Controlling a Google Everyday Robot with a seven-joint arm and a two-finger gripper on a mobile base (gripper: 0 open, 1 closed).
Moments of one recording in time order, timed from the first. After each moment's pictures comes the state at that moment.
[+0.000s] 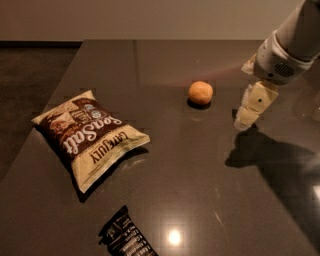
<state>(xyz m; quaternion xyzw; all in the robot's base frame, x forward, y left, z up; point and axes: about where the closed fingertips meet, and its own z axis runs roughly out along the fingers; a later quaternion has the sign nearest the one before) 0.530 -0.196 0.922 -0.58 0.79 0.04 0.19</state>
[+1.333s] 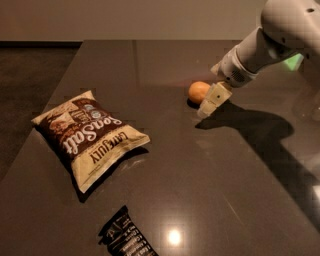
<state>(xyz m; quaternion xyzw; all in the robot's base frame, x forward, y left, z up) 0.638 -0.146 0.863 -0.56 0.78 0.10 0.27</state>
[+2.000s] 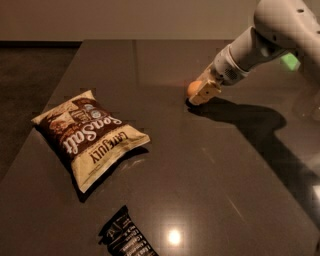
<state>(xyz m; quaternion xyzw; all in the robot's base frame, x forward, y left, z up) 0.649 -0.124 0.859 -0.57 0.76 0.14 0.28</state>
